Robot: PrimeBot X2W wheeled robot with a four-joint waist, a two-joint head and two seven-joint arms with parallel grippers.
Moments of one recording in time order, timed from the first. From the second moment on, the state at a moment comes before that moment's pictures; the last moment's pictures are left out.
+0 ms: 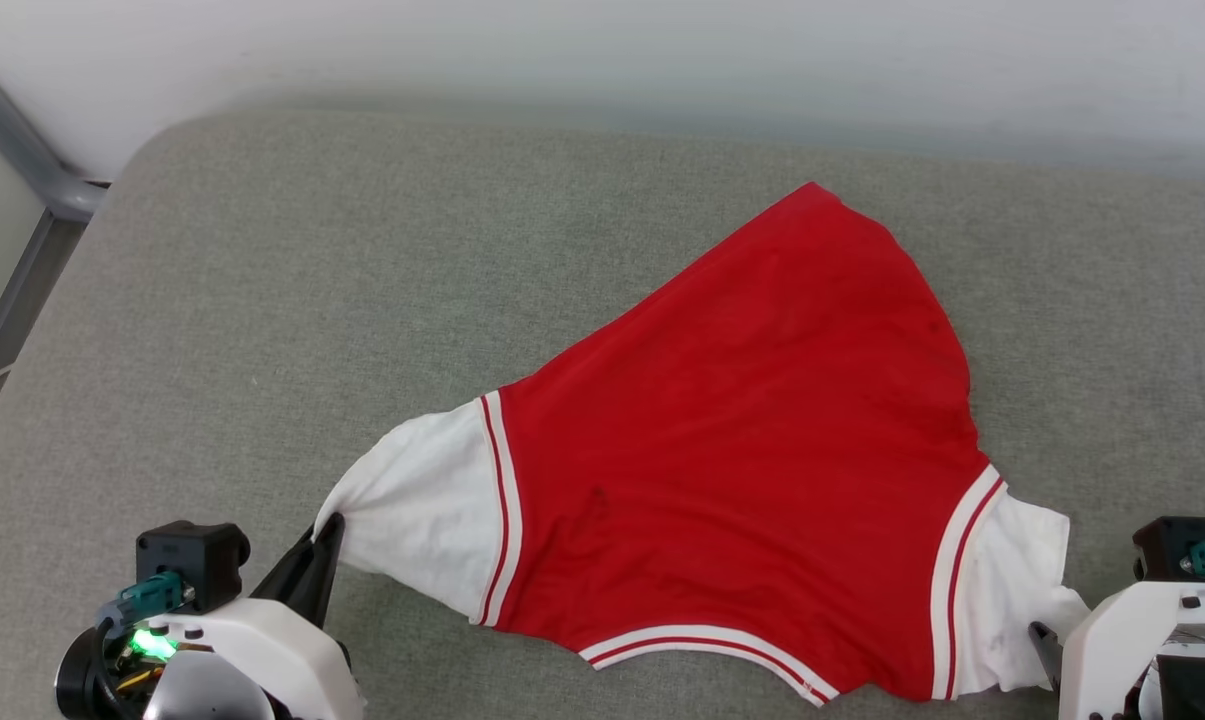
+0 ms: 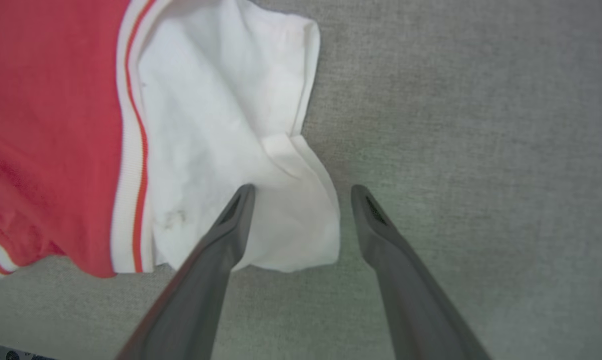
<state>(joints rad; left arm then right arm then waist) 0.04 0.51 -0.29 -0.24 -0.58 0.24 0.22 0.04 -0.06 -0.22 -0.11 0.09 0.13 0.85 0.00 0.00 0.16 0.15</state>
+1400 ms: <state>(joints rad) -0.09 0.66 -0.15 -0.41 -0.62 0.19 0.22 -0.31 -0.29 -0.24 -0.23 0.33 0.13 0.88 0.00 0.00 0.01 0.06</state>
